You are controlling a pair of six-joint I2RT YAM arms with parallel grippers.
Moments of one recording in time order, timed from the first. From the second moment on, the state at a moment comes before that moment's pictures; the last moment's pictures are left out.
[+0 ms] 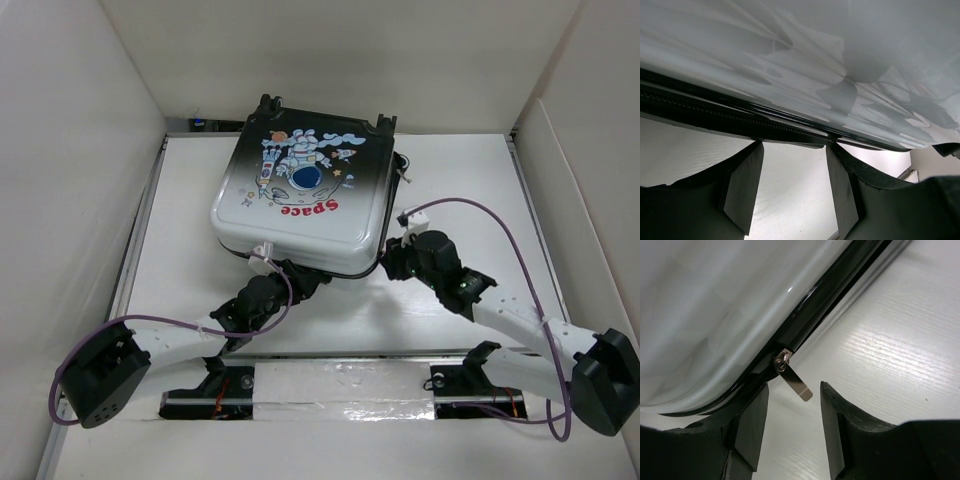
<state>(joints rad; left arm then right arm) -0.85 1.06 0.17 0.54 -0.26 -1.00 0.66 1.03 0.56 -0.02 0.13 0.24</state>
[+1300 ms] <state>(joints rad) -0.86 1.43 0.42 0.62 -0.29 -0.89 1.04 0.98 0.44 0.04 0.47 0.49</state>
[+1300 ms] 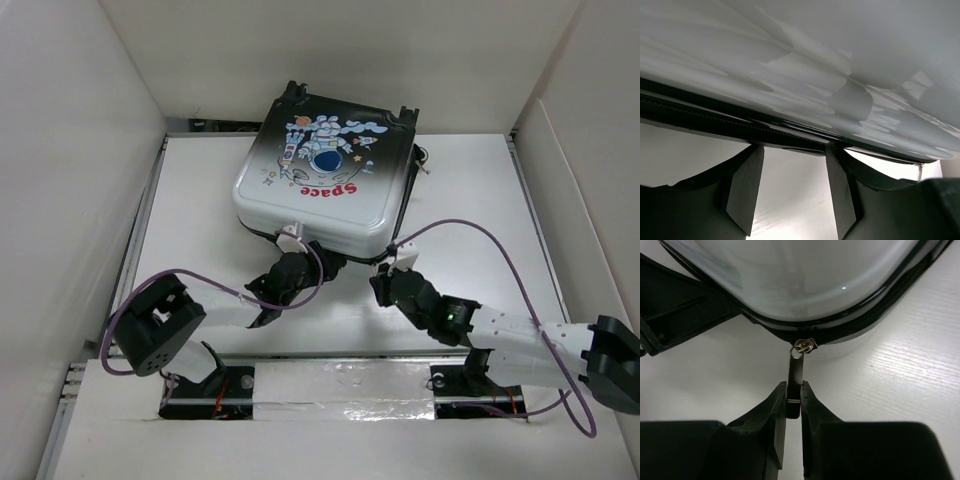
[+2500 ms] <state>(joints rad) -0.05 1.38 1.09 0.18 -0.14 -0.81 1.11 1.24 0.45 0.35 0.48 0.52</state>
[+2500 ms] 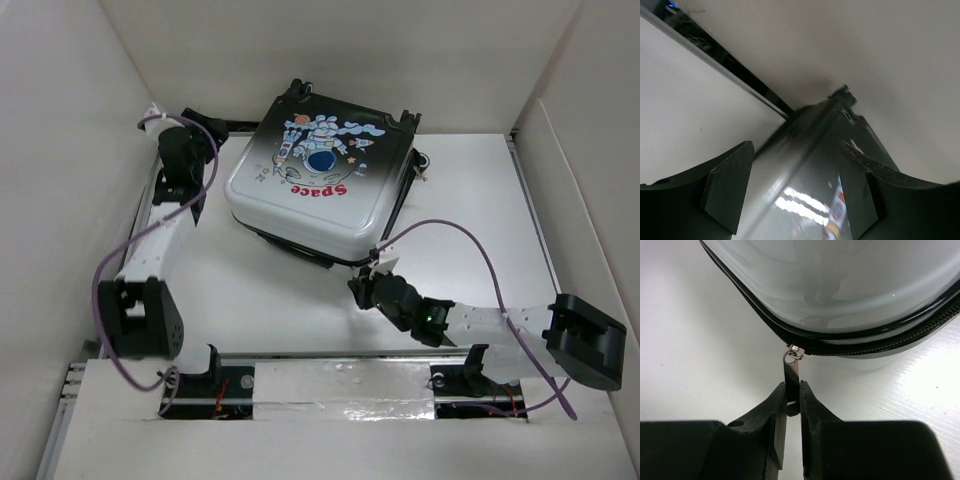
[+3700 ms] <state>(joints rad) -0.21 1.44 0.59 0.48 -0.26 -1.05 1.15 1.40 0.56 0.31 0.65 0.37</state>
